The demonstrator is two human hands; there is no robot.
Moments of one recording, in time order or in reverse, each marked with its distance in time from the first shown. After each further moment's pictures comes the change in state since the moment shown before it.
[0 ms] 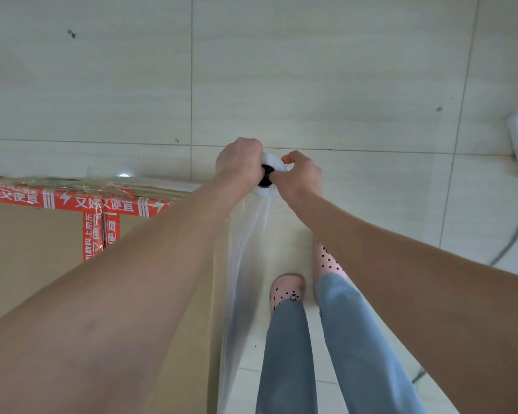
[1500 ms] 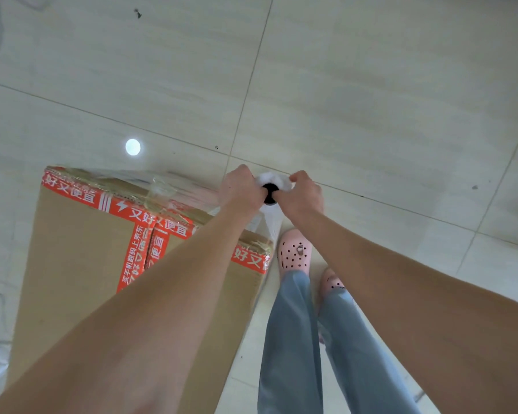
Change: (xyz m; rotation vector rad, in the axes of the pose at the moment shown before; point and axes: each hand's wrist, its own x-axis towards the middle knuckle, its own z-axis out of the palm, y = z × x) left_hand 0.021 -0.098 -0.031 -0.510 0.019 -0.400; right_hand 0.020 -0.100 0.060 -0.366 -0.135 -0.070
